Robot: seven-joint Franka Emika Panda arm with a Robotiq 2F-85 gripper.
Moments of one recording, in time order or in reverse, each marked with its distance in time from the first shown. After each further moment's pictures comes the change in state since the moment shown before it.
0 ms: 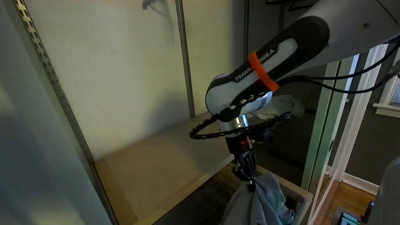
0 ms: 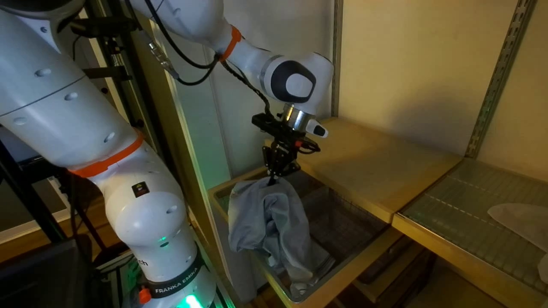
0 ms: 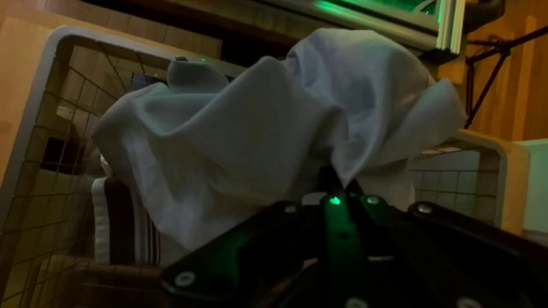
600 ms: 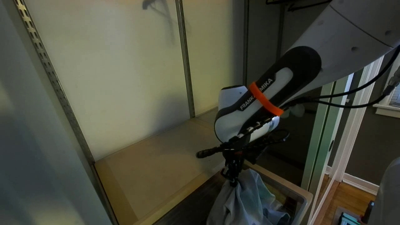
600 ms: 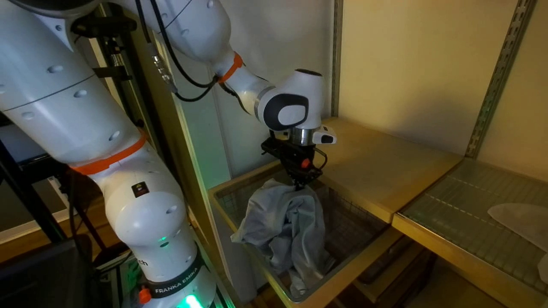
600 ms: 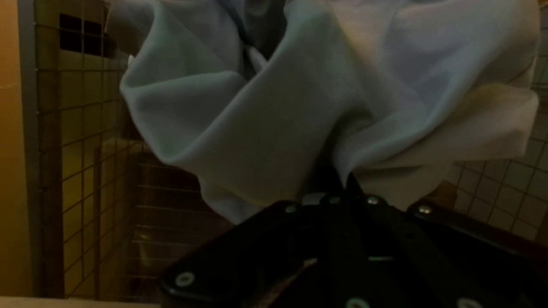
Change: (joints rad) arm -0.003 0.052 0.000 -0.137 -0.006 0.572 0.053
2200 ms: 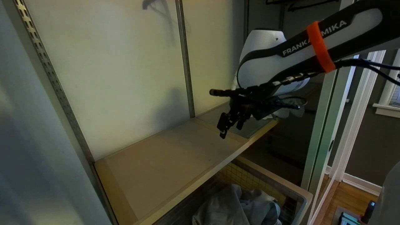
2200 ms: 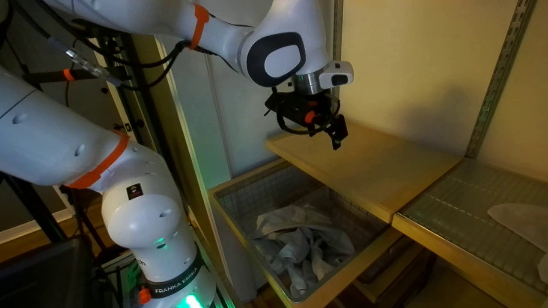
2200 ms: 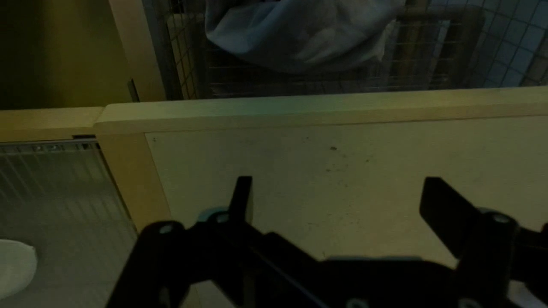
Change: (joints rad) arm -0.069 -0.343 -0.060 0.048 -0.051 -0.018 0.111
